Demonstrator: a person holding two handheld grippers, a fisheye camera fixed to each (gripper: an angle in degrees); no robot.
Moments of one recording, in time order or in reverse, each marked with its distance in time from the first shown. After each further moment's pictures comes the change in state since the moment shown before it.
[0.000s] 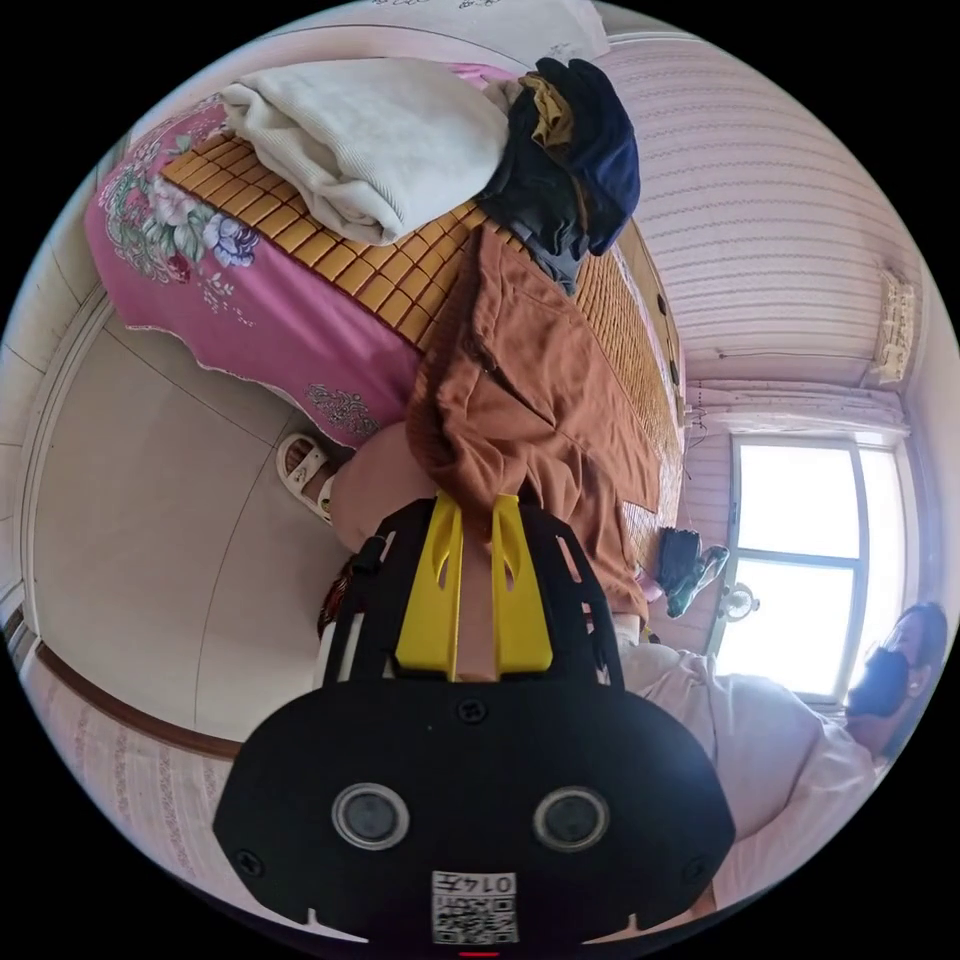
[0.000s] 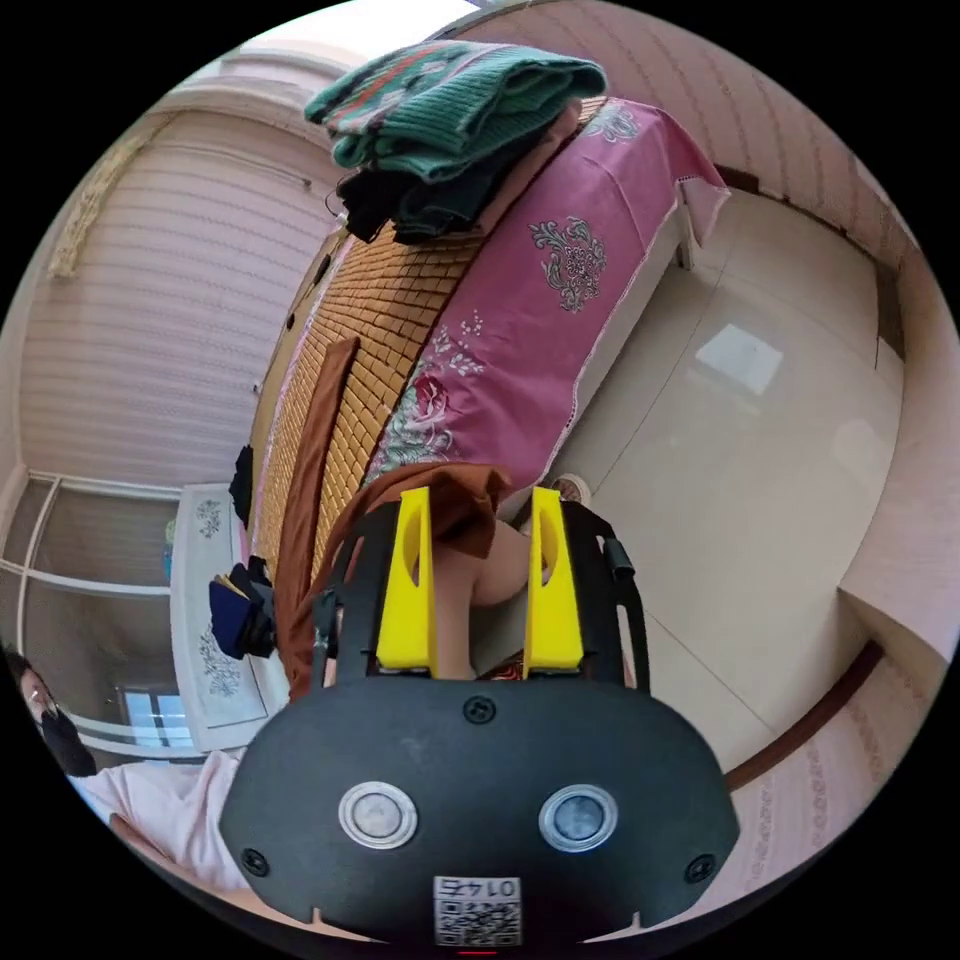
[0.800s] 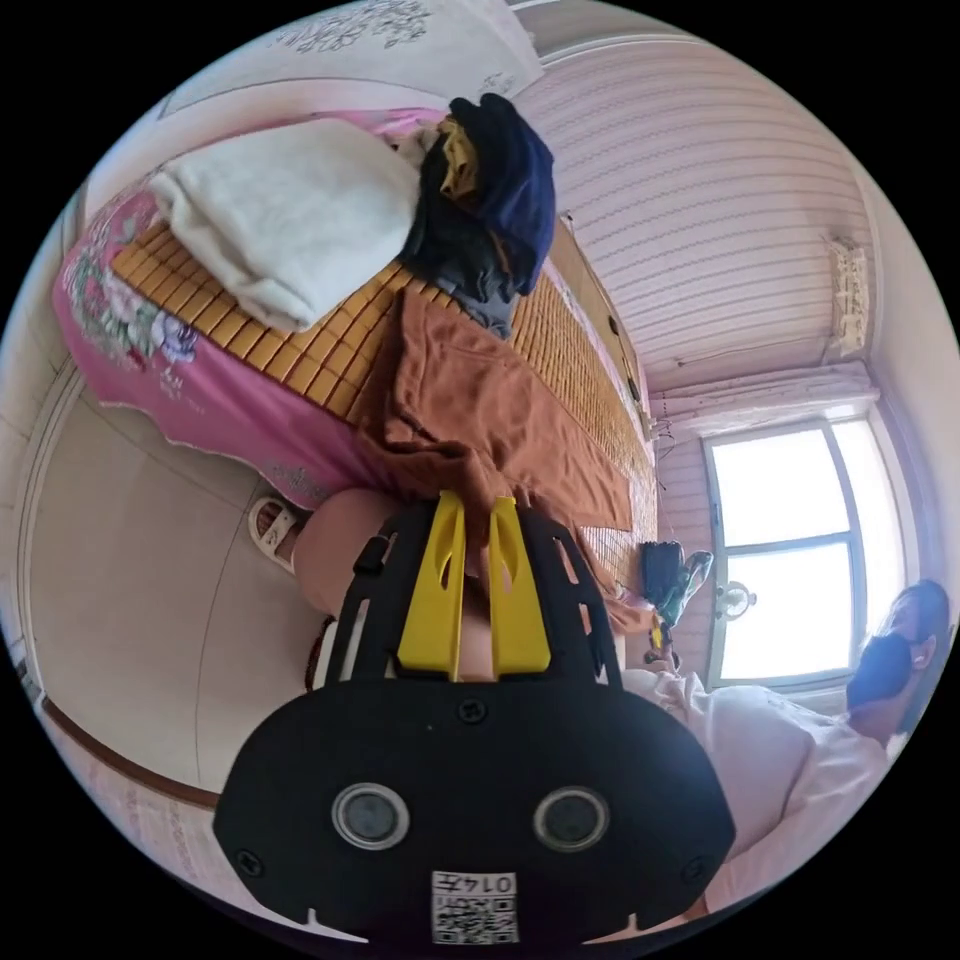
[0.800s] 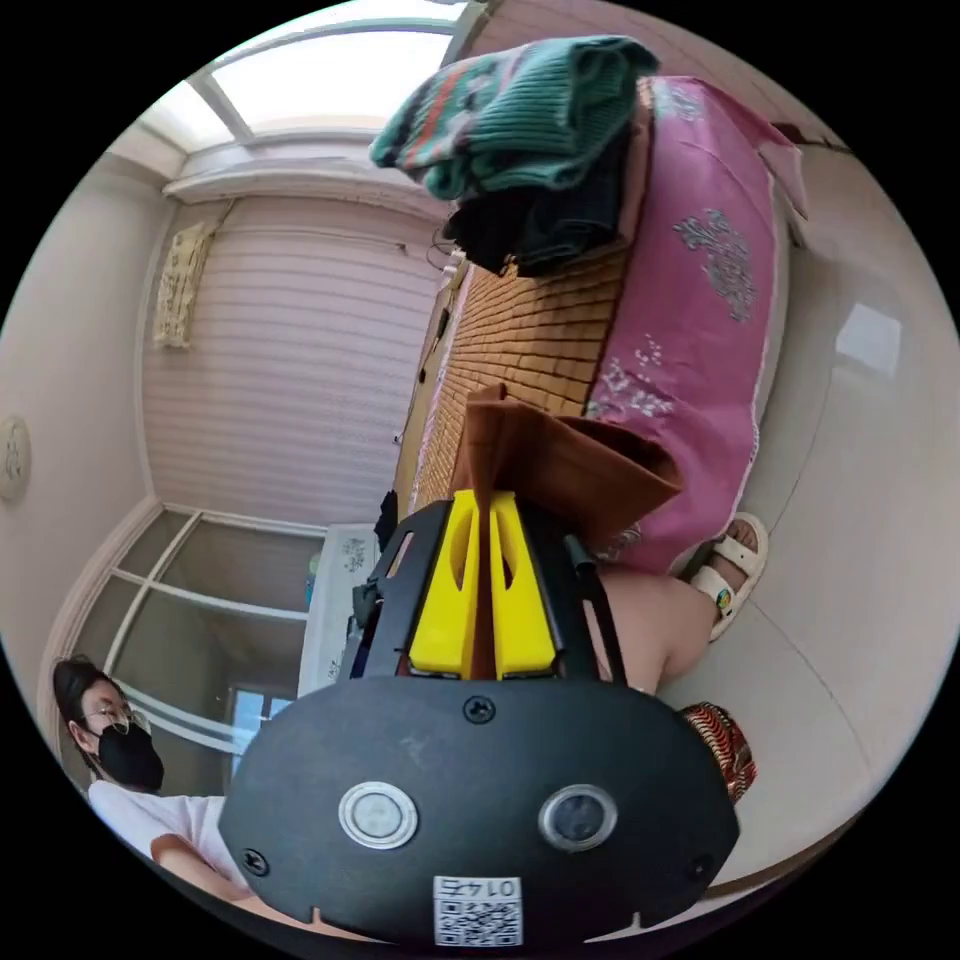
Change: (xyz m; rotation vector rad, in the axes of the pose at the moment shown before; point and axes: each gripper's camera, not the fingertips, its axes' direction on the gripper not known) left arm 0.039 -0.011 -0.038 0.125 0.049 0.115; right arm -0.019 -0.045 0.013 0.086 -0.457 -0.002
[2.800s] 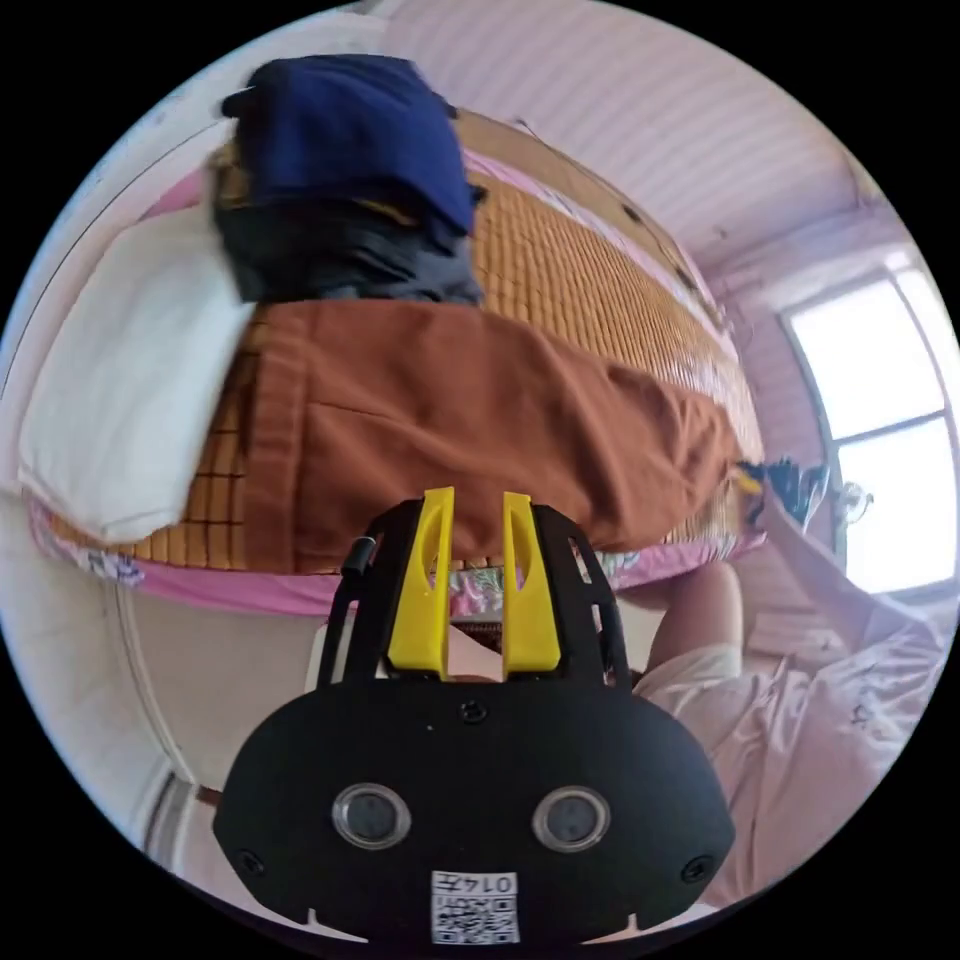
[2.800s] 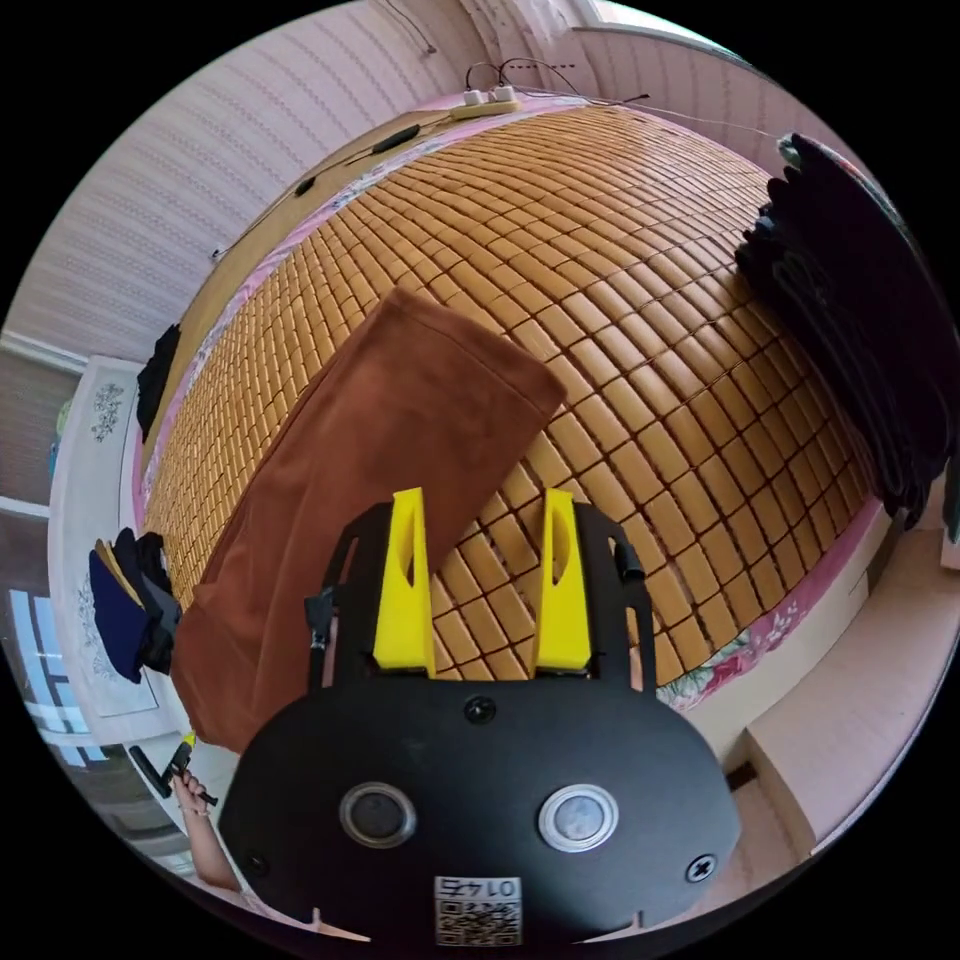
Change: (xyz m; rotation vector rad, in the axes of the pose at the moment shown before) left arm -0.010 -0.031 0.365 -0.192 -0.338 0.308; right arm -0.208 -0.074 0.377 -0.330 0.777 -0.350
